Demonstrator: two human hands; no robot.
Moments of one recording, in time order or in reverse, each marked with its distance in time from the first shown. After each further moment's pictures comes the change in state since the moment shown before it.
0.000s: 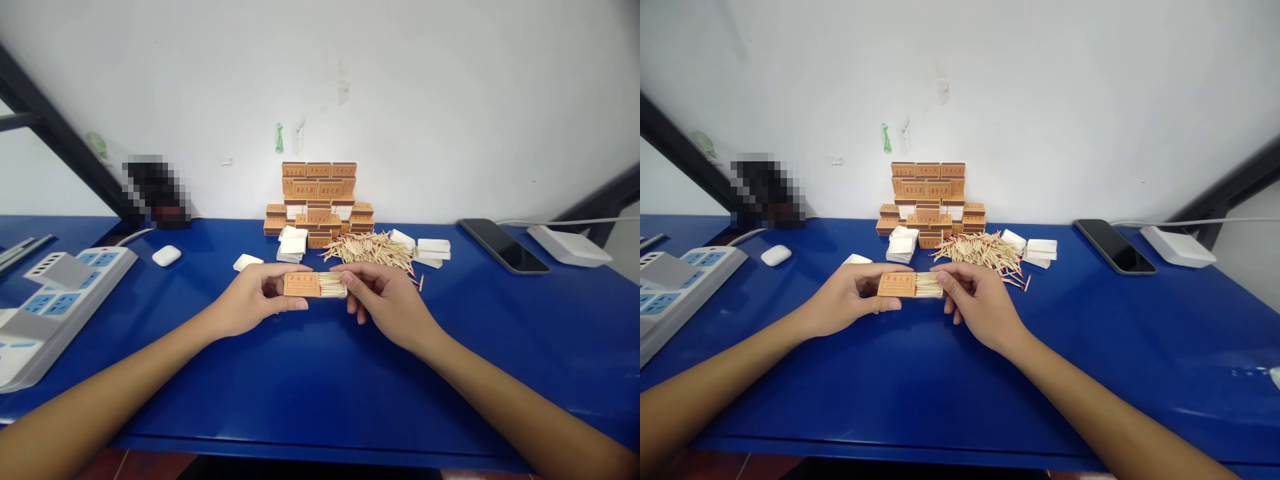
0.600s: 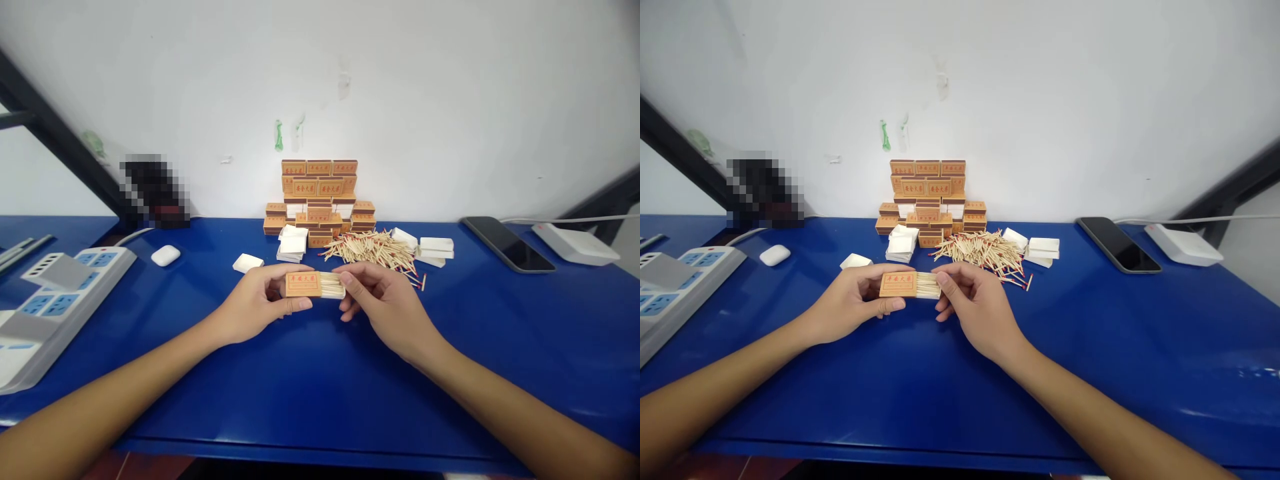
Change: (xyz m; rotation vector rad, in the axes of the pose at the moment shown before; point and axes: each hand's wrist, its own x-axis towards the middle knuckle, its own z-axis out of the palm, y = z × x) left_hand 0.002 -0.001 0.014 -0.092 0.037 -0.007; right_hand -0.002 0.002 0.010 0.150 0.074 0.047
